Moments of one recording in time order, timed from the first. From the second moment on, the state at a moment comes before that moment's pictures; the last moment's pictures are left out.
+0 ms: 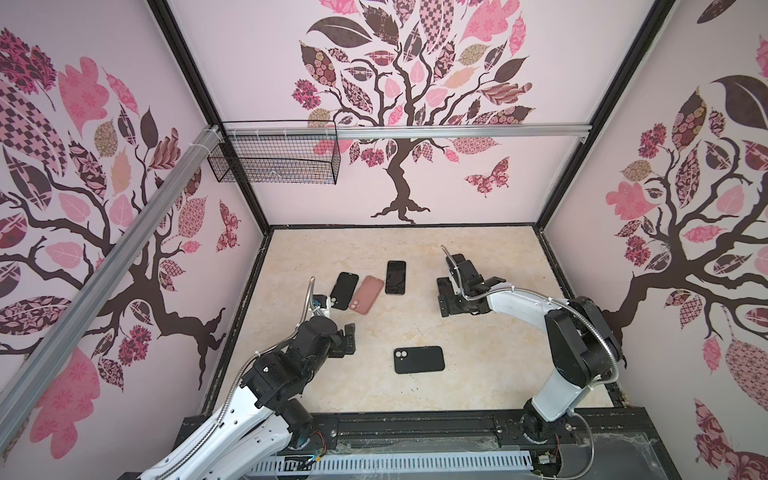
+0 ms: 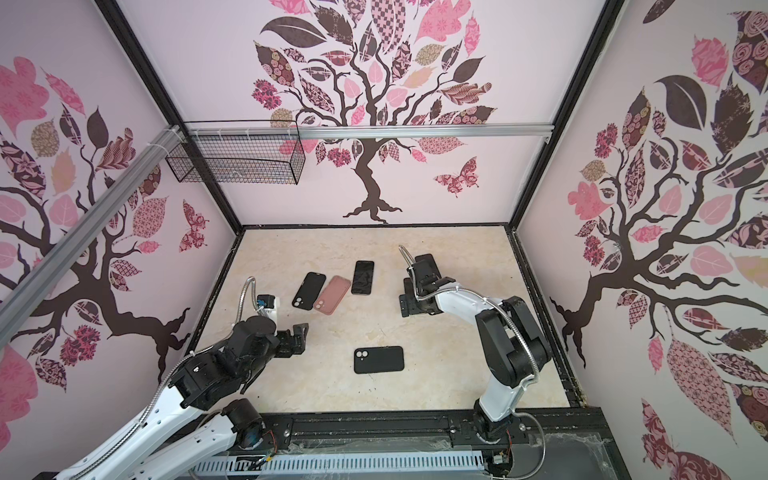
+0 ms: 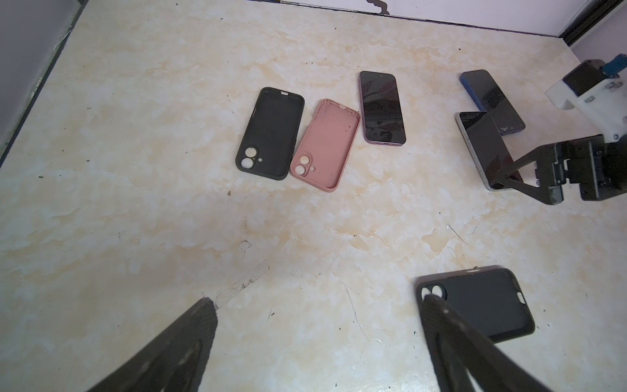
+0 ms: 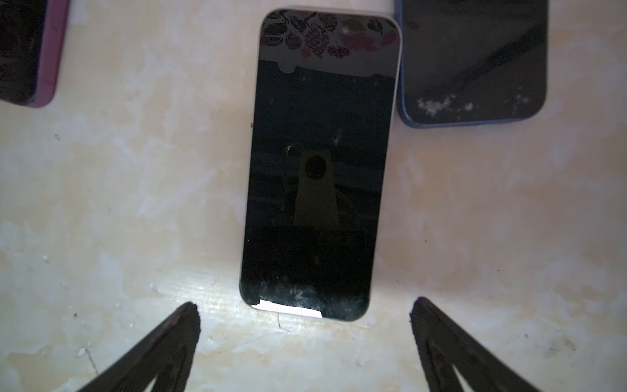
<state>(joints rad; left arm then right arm) -0.73 0.65 0.70 -0.77 -0.40 -0.51 0.45 1.72 1.04 -0.45 0.08 0.26</state>
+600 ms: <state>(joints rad) -0.73 0.63 0.70 -0.78 -0.41 -0.52 0.45 1.89 1.17 -0.46 0.12 0.26</state>
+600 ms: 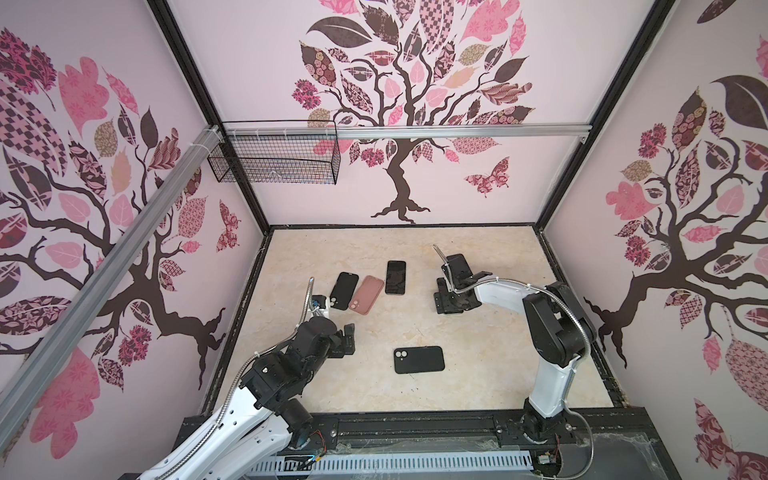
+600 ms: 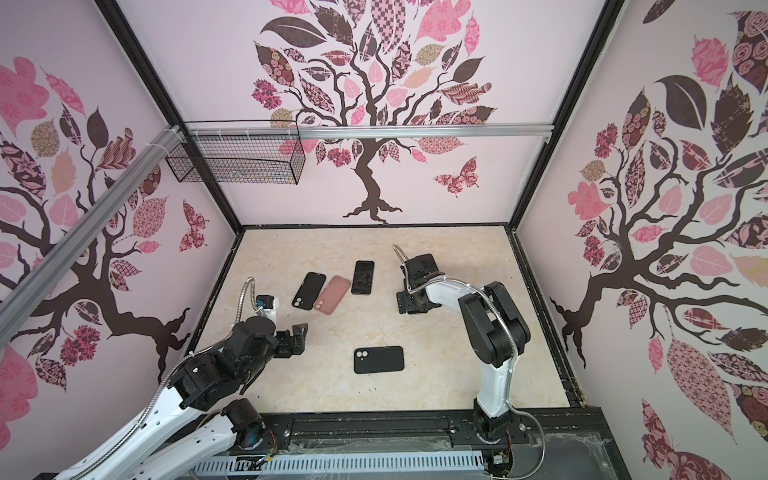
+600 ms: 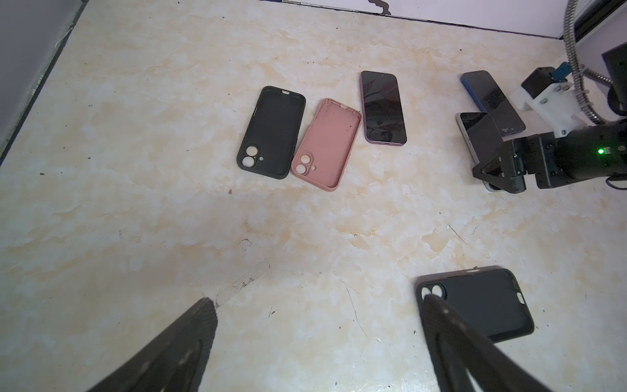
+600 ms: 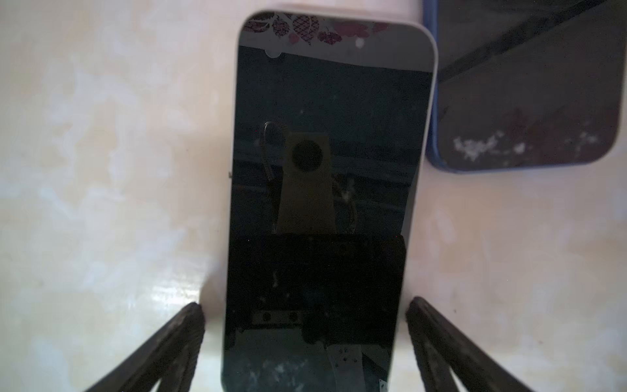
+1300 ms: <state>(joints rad) -0.73 0.57 0.68 -0.78 -0.43 -0.52 0.45 1.93 1.21 -0.45 0.11 0.27</state>
